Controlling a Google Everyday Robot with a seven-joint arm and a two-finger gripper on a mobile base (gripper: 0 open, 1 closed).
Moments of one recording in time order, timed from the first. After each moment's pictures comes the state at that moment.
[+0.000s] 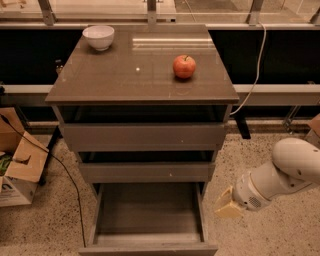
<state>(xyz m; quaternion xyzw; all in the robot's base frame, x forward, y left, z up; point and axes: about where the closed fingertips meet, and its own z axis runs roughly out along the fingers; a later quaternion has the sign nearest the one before) 0.406 -0.189 0.613 -0.52 0.80 0.26 0.14</state>
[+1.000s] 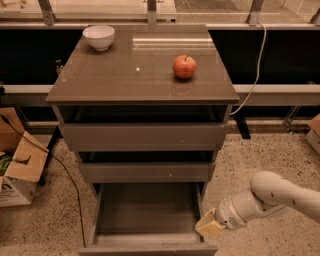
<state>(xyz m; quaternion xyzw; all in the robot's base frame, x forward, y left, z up) 0.398 -0.154 0.489 -0.46 0.80 0.35 0.14</state>
